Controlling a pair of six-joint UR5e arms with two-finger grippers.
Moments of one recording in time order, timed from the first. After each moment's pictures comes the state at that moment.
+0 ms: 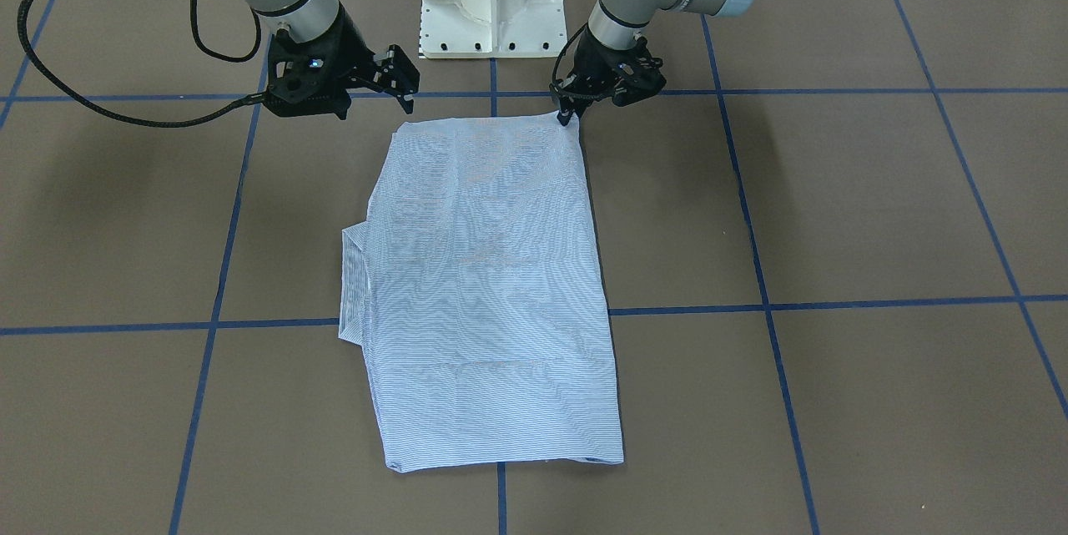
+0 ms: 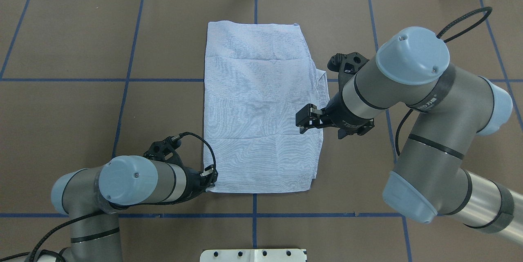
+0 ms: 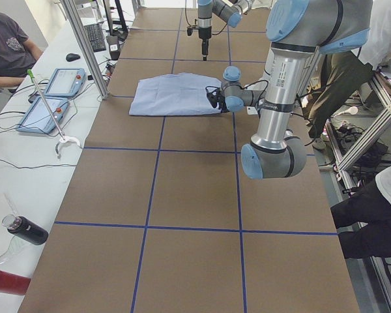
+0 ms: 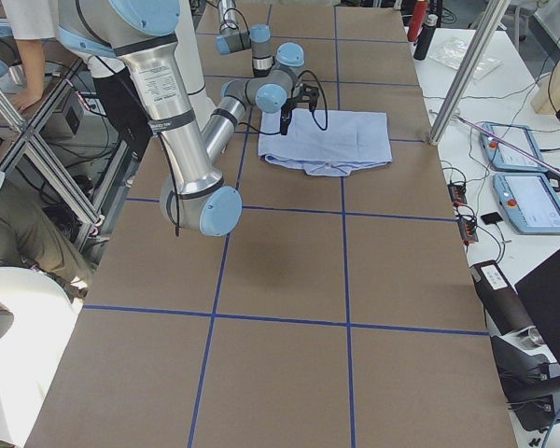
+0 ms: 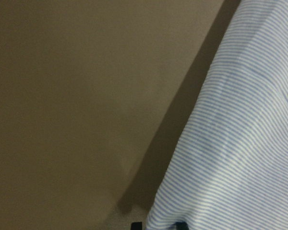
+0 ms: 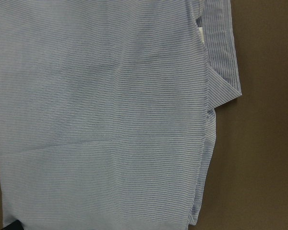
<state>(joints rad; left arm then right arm) -0.28 -1.91 -1.87 -1.99 -1.71 -1.95 0.61 -1.14 2.03 -1.58 2.11 1.28</state>
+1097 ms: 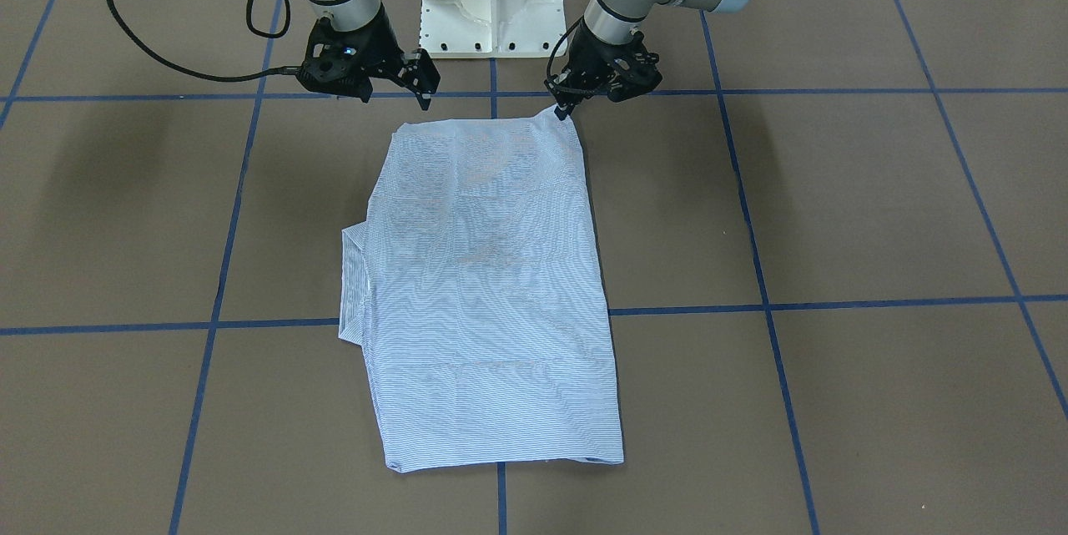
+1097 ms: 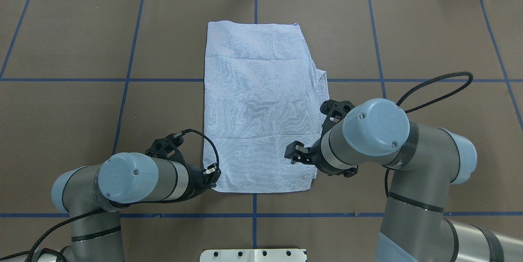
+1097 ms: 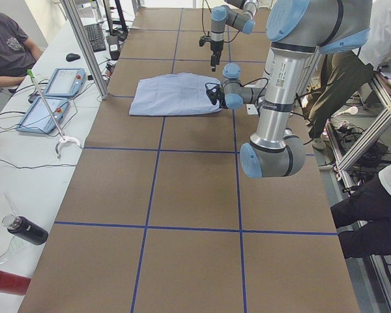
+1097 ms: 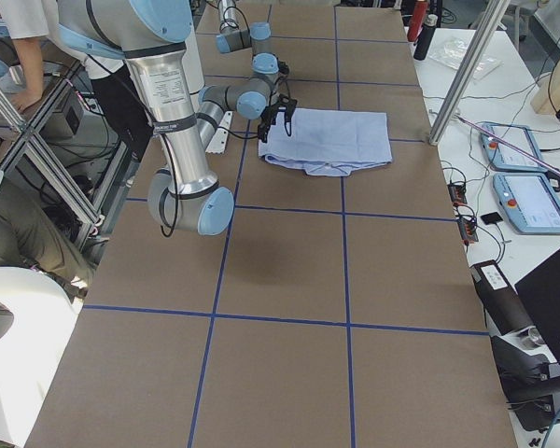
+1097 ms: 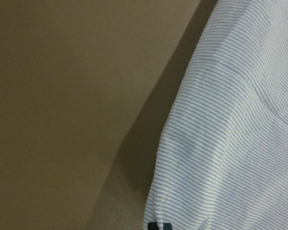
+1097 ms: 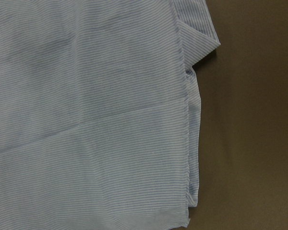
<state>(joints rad) -0.28 -1.93 -1.89 -1.98 -1.72 -1.95 0.39 -1.18 2.04 -1.56 1.86 1.63</state>
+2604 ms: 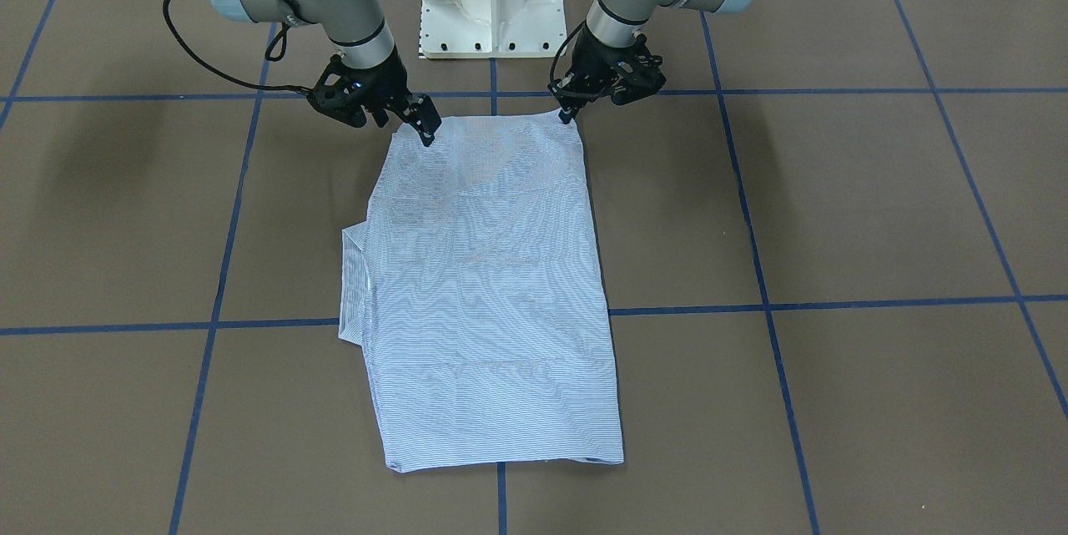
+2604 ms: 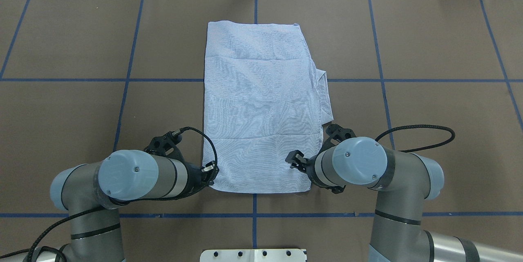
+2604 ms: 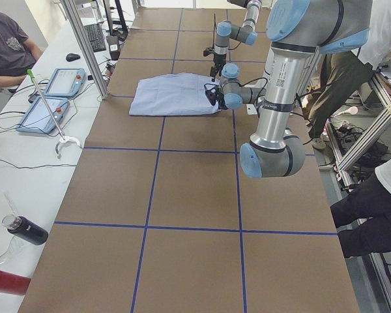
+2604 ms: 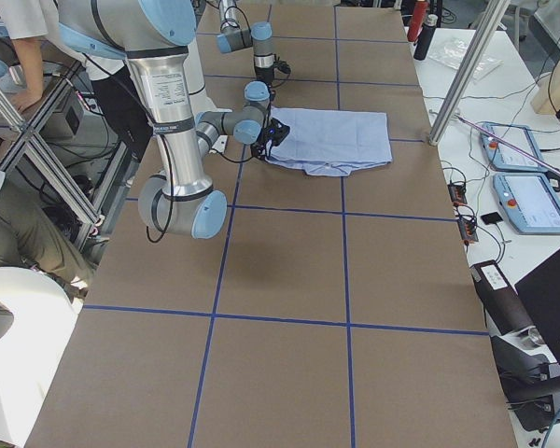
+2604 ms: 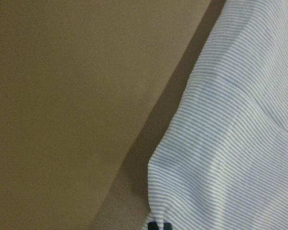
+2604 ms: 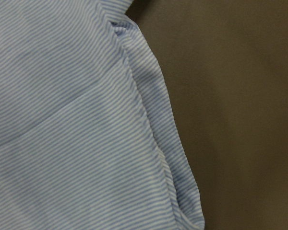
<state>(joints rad) -0.29 -1.93 -1.89 -1.96 -1.72 -1.95 0.32 -1.22 1.86 -1.31 1.74 1.94</state>
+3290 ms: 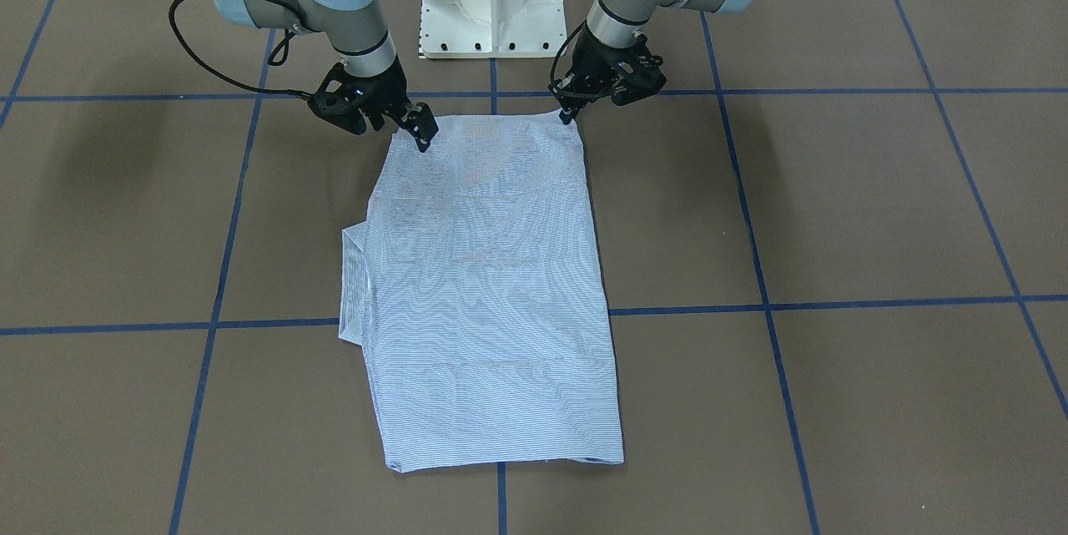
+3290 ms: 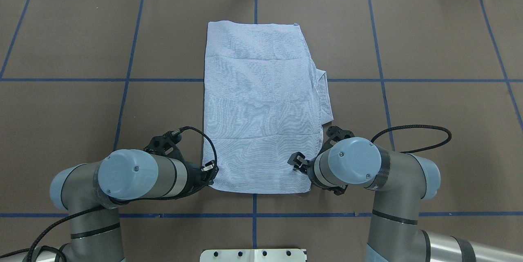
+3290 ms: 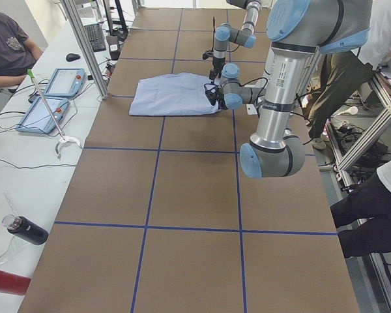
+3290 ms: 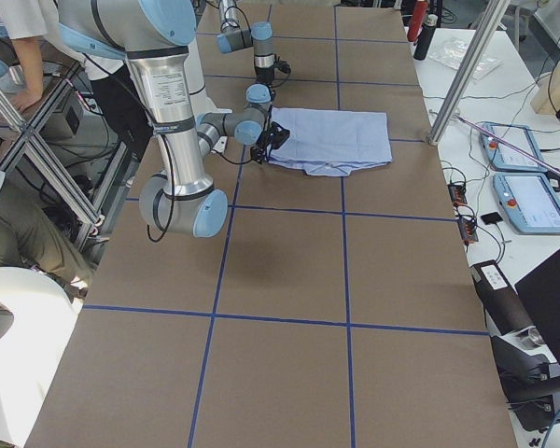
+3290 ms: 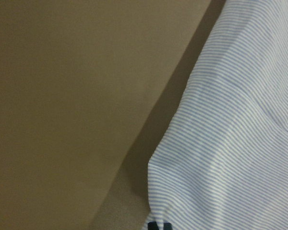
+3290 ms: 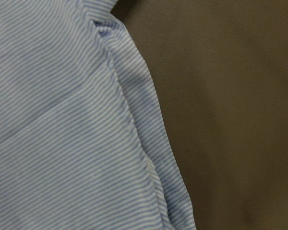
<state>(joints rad) -0.29 -1.93 -1.89 -1.96 -1.72 -1.95 0.32 -1.22 1.85 -1.36 1.75 1.94</state>
